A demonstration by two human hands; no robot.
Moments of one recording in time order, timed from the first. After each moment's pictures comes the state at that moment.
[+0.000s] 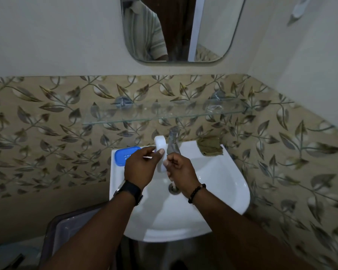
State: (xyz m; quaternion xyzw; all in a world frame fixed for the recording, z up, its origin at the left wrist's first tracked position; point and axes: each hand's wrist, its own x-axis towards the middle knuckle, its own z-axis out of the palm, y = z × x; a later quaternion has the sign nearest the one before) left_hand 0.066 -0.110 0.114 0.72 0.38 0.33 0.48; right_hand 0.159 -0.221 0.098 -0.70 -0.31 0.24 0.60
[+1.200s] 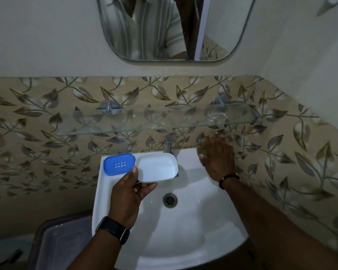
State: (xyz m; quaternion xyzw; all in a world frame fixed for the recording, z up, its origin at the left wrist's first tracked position) left_hand 0.082 -0.122 0.086 0.35 0.32 0.34 0.81; right_hand 0.380 -0.238 0.044 -0.91 -0.40 -0.10 0.09
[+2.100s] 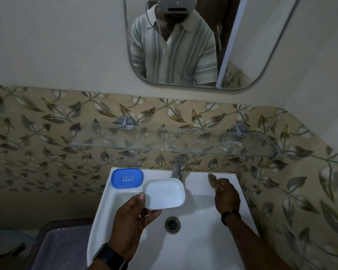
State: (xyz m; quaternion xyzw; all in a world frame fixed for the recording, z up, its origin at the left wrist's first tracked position) left_hand 0.086 -0.140 0.085 0.34 0.34 0.37 0.79; right_hand 0.380 -0.233 0.012 -0.89 -0.28 0.02 0.35
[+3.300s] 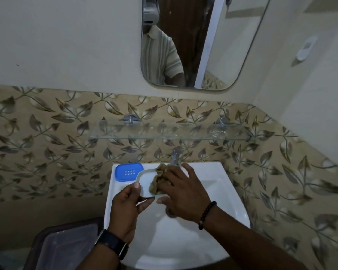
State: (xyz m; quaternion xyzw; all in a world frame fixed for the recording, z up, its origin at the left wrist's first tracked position) left_hand 0.019 -0.132 0.086 0.39 0.30 0.38 0.79; right_hand 0.172 -0.238 0.141 -0.70 -0.69 -0.17 0.08
